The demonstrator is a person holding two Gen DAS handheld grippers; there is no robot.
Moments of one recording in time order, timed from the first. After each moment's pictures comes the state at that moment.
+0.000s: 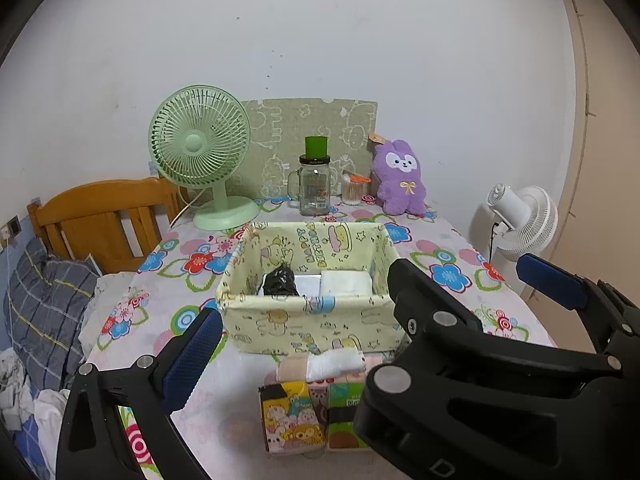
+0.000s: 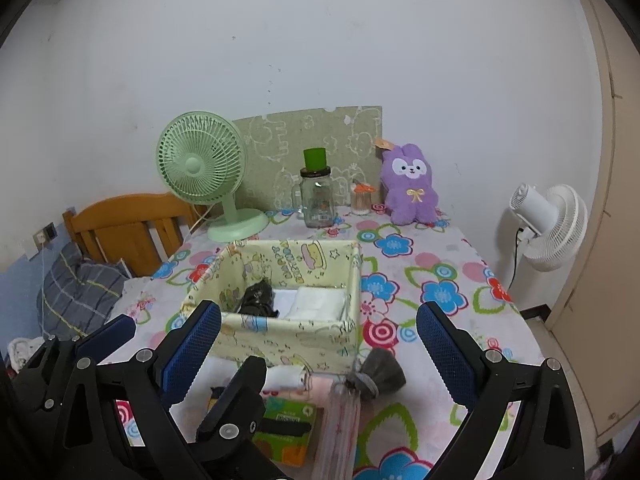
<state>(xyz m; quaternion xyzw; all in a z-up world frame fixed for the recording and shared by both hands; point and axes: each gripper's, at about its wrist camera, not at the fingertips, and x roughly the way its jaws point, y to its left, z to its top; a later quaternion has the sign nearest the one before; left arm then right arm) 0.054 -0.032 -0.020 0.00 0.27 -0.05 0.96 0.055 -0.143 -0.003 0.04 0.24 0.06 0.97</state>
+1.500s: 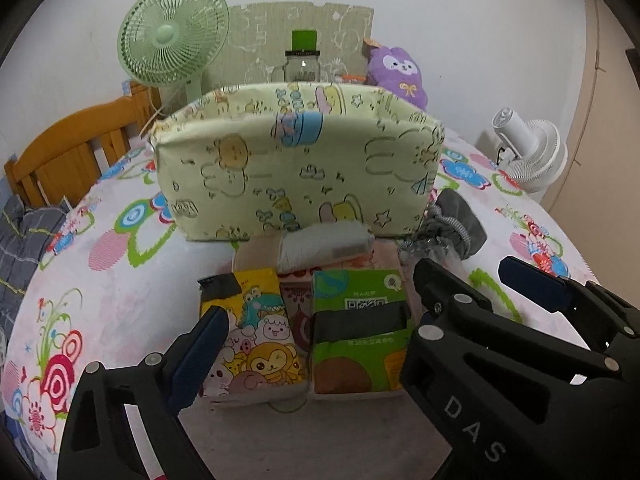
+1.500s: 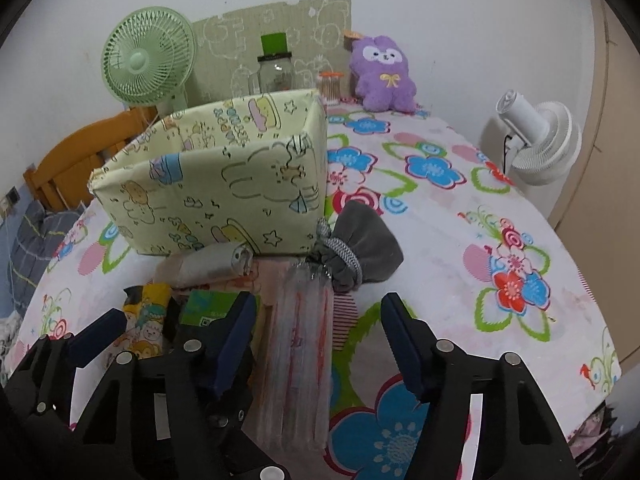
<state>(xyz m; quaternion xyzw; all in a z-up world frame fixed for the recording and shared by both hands) 0.073 -0.047 -0.132 0.00 0.38 -0.06 0.92 0.080 -0.150 -0.124 0.04 0.38 0.01 0.92</state>
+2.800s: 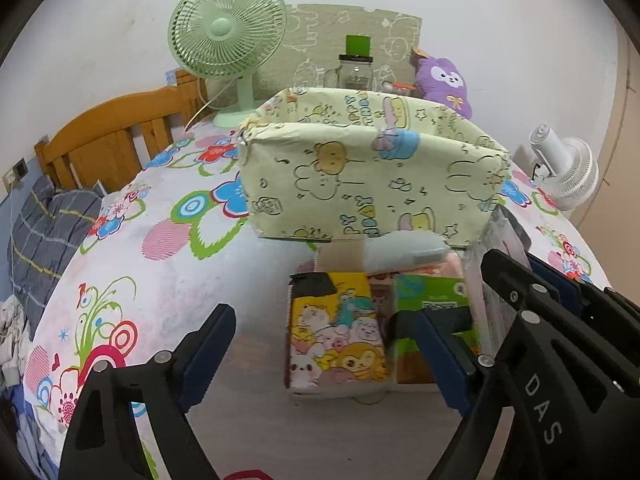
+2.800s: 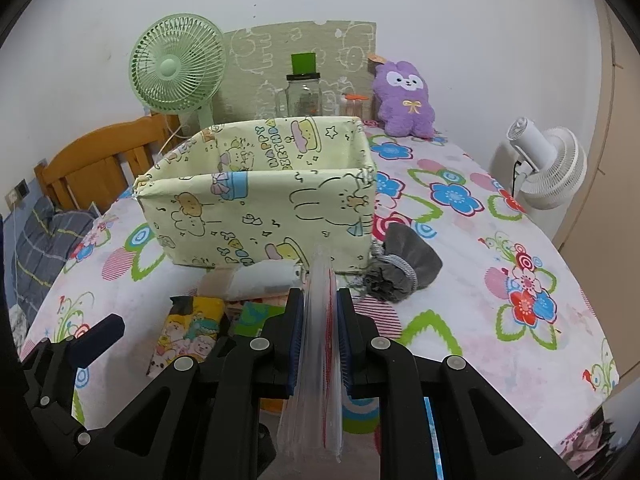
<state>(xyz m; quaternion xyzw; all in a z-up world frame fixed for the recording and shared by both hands) 0.071 -0.005 -0.123 -0.01 0.38 0.00 0.92 0.069 -0.112 -0.105 0.02 0.34 0.02 0.94</state>
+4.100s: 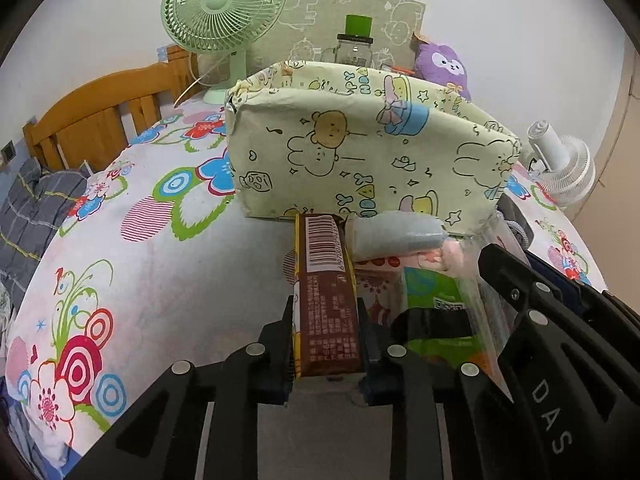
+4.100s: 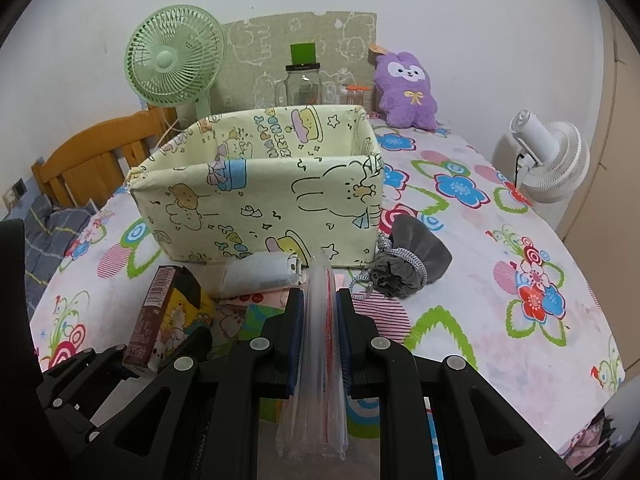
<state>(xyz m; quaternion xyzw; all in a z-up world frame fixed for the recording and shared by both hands) 0.079 -0.006 -0.133 -0.03 0.41 -0.02 0.91 0.076 -0.110 -0.111 0.03 0.35 0.03 0.94</state>
